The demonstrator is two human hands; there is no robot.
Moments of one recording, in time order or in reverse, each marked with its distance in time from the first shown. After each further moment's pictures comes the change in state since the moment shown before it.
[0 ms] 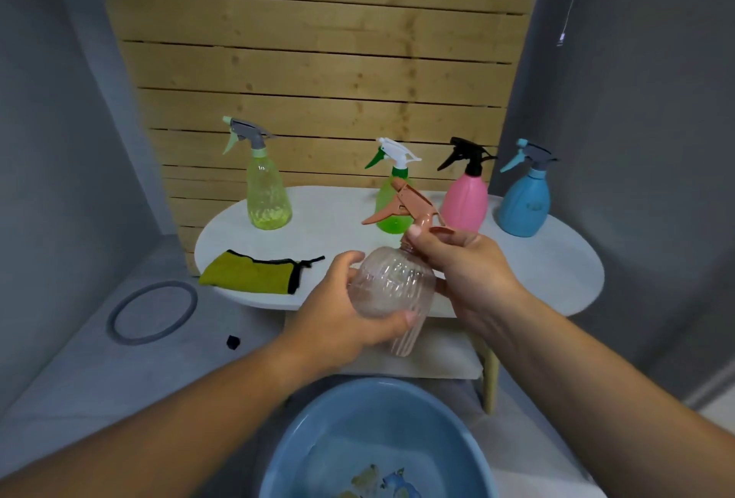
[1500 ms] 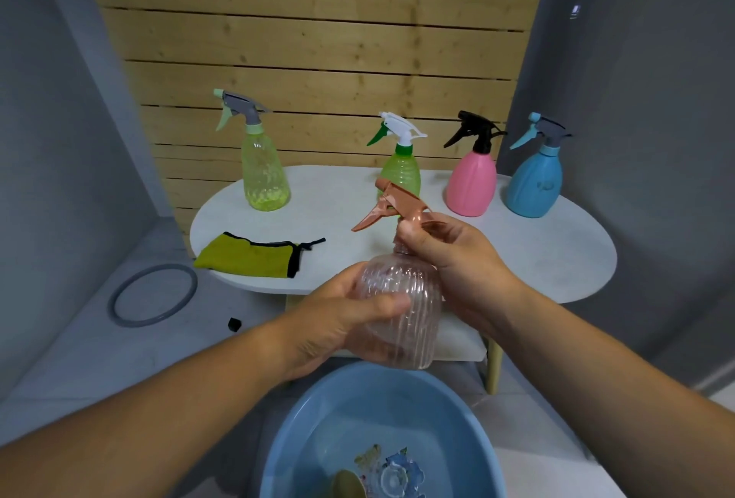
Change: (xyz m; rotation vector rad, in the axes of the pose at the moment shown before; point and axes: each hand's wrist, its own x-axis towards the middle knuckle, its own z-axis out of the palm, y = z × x) left_hand 0.002 -0.013 -0.005 -0.551 -0.356 -0.294; right_hand 0.009 0.024 -0.002 0.043 -0.249 -0.059
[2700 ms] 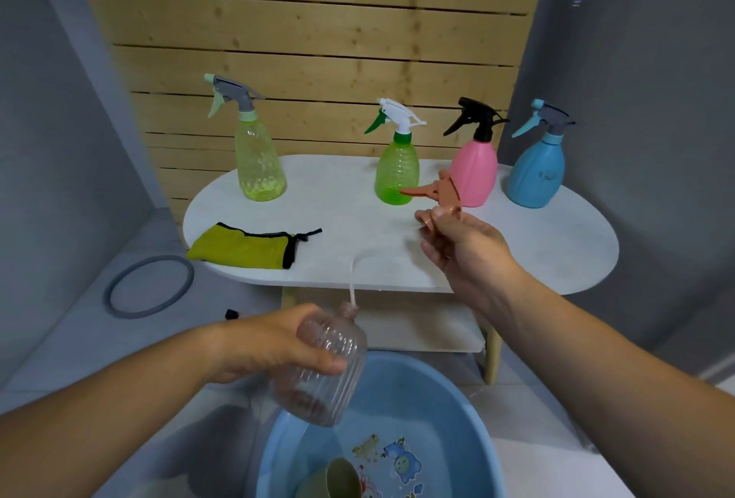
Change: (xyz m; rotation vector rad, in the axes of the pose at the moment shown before) left_hand -0.018 -0.019 -0.074 0.477 0.024 -0.367; right_hand 0.032 0.023 -0.031 0.163 0.317 0.112
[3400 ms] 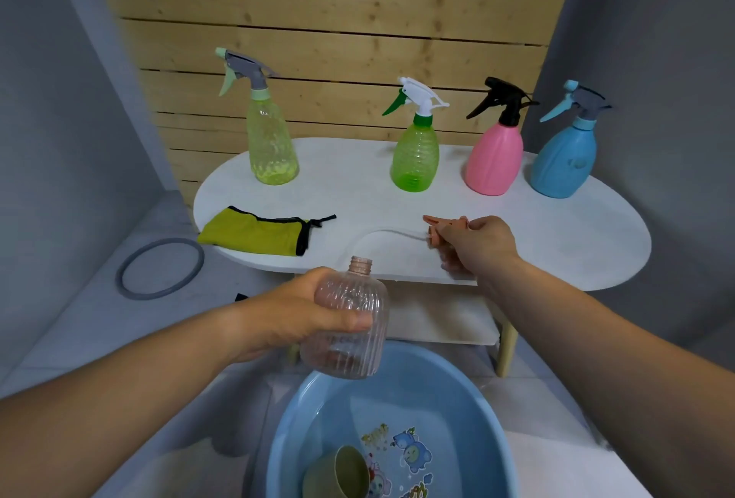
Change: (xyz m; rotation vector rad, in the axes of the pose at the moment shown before) left_hand 0.016 0.002 -0.001 -0.130 0.128 0.159; right_hand 0.043 0.026 -0.006 -0.585 0.223 0.053
